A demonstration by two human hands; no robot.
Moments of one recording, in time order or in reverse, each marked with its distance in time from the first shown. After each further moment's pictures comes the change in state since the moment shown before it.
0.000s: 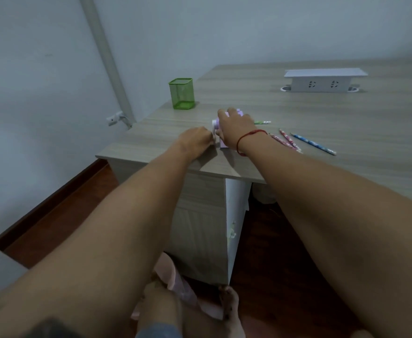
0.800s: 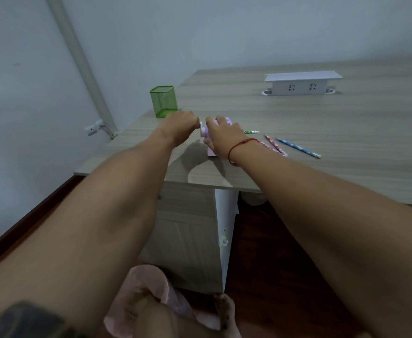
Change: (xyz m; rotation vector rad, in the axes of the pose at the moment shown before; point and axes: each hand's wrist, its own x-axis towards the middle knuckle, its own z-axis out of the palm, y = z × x) left_hand 0.042 -0.023 -0.029 0.289 0.160 0.202; right_hand -0.004 0.009 -0.001 0.036 0.030 -0.003
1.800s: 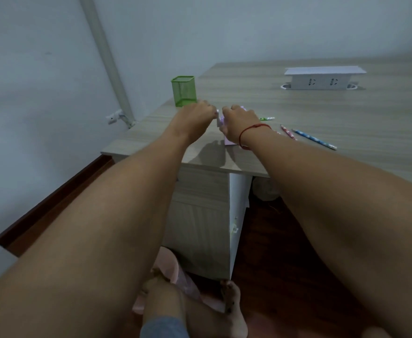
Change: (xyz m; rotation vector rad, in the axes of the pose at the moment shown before) left_hand -0.045 0.018 -0.020 -0.126 0.175 -0.054; right_hand -0.004 -0.011 -0.011 0.016 0.015 0.000
